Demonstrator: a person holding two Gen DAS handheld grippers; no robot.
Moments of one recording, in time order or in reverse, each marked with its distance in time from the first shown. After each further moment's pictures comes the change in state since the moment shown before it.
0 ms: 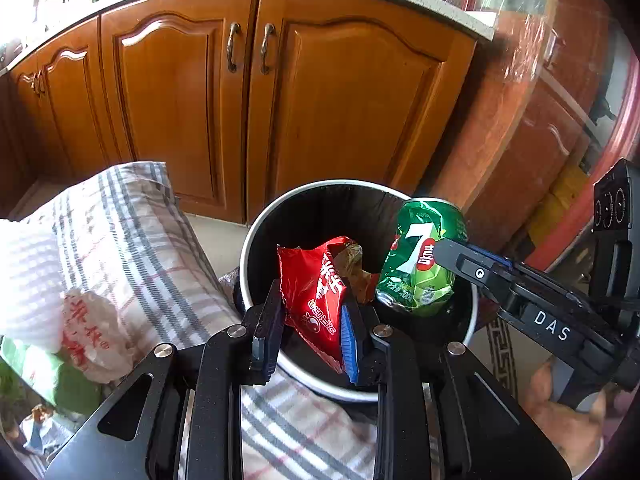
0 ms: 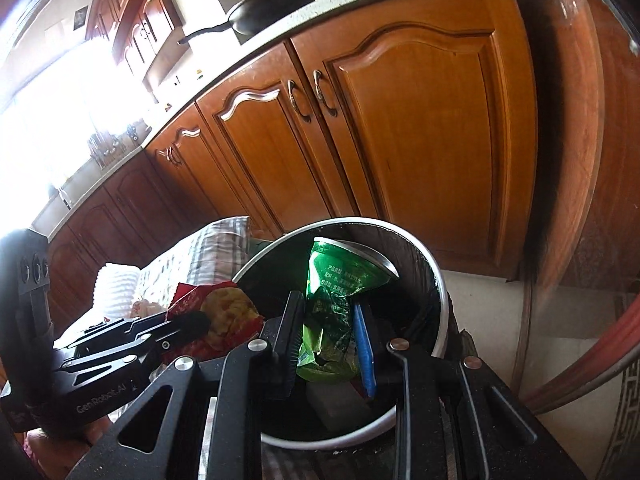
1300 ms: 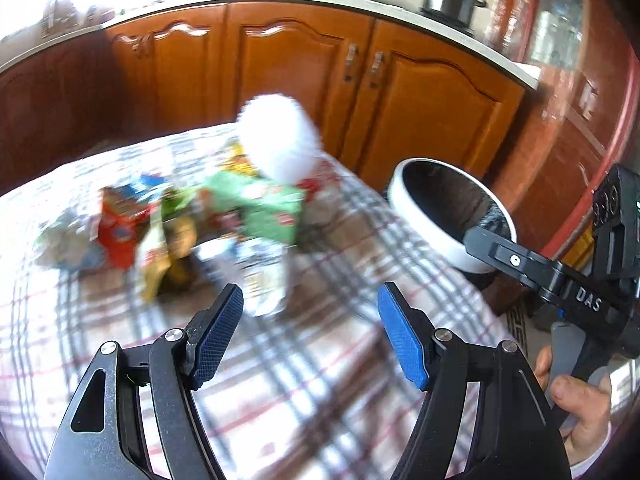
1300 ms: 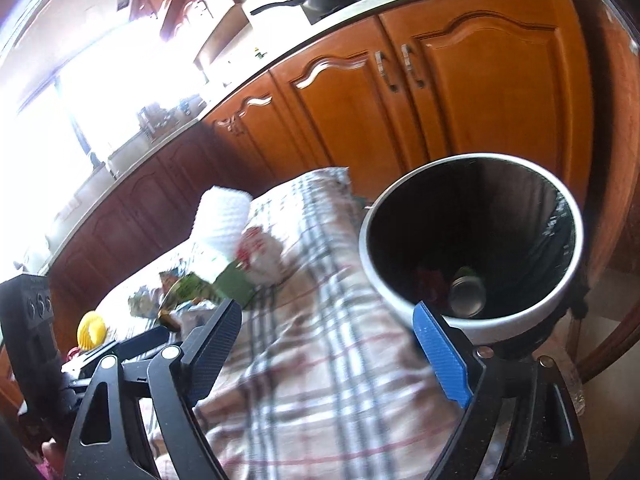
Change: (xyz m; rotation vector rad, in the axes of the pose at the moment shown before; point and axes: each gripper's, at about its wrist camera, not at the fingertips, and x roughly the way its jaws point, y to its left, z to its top) left arm -0.133 0.105 -0.121 -0.195 -0.087 0.165; right arm -0.020 0.109 -0.069 -0.065 0.050 0.164
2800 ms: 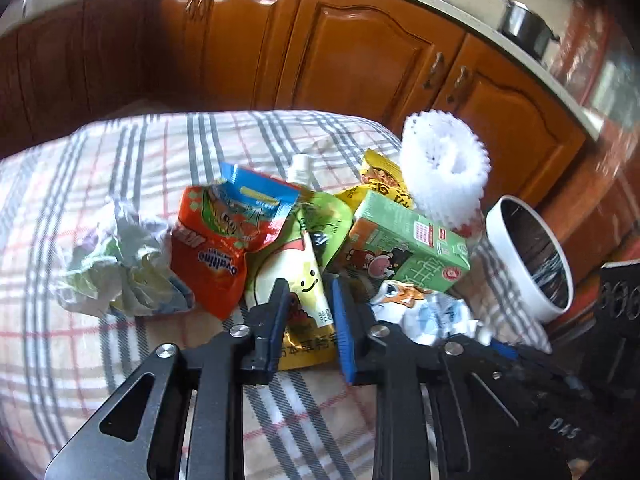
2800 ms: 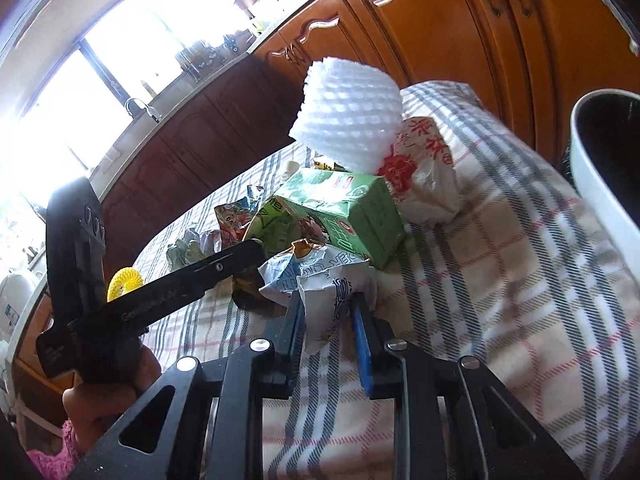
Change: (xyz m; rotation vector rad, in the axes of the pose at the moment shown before) left arm 0.041 0.106 0.032 -0.121 0.054 0.061; right arm 0.098 0.089 -0.027 -0.035 0.217 0.190
